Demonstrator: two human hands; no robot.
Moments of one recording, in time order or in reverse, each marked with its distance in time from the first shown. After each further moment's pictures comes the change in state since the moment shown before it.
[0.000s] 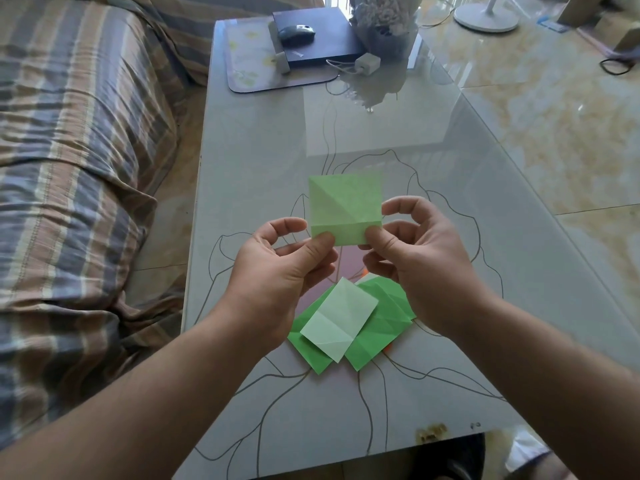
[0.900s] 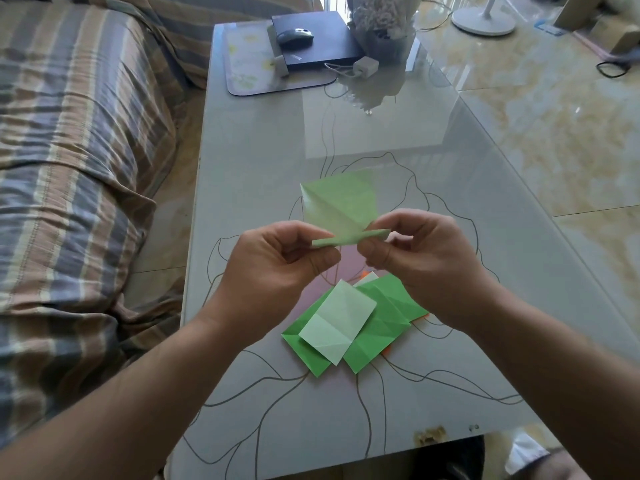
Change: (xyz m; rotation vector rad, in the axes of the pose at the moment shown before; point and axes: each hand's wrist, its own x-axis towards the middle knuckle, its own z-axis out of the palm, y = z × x) left_hand 0.004 0.004 -0.014 0.492 -0.255 0.399; right_hand 0.003 -0.006 -0.011 -0.216 -0.163 -0.184
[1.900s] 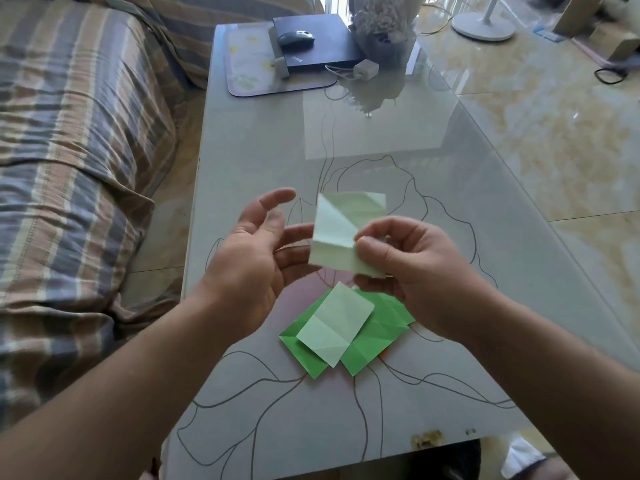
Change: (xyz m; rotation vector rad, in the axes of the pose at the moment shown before) left_hand 0.011 0.010 -0.006 -0.412 0.087 -0.344; right_hand -0.003 -0.005 0.007 0.270 -0.076 0.260
